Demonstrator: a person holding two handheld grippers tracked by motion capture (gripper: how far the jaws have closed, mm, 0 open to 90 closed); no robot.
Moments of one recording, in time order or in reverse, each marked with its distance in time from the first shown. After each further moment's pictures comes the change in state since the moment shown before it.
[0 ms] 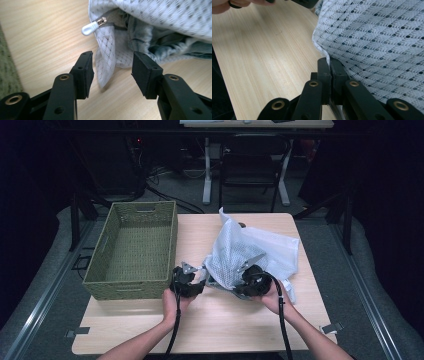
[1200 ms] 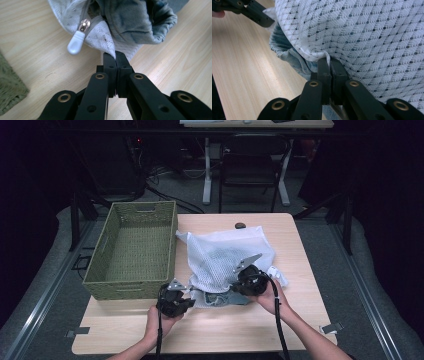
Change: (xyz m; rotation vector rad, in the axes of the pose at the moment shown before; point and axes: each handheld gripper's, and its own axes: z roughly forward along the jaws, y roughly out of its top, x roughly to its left) left arm 0.000 -0.044 -0.050 0.099 -0.227 0.027; right arm 0.012 0.010 0.001 -0.027 -0.057 -0.048
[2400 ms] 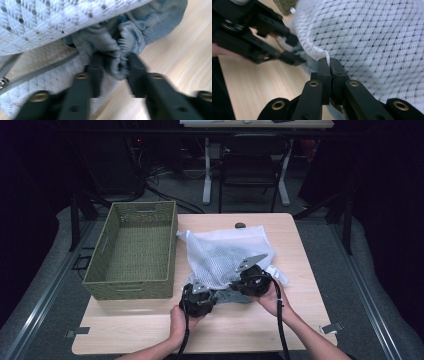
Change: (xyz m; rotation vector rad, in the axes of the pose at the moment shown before) left arm -0.039 0.022 0.043 -0.124 0.053 0.038; right arm 0.007 0.003 -0.019 -0.085 0.001 0.004
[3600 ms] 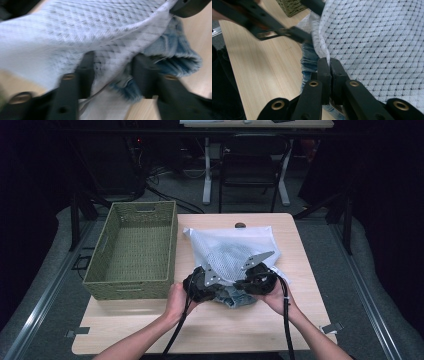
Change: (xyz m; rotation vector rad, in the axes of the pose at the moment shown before) left arm -0.005 0.060 -0.013 0.045 0.067 0.444; right arm -0.007 -0.002 -0.014 -0.005 0.034 0.011
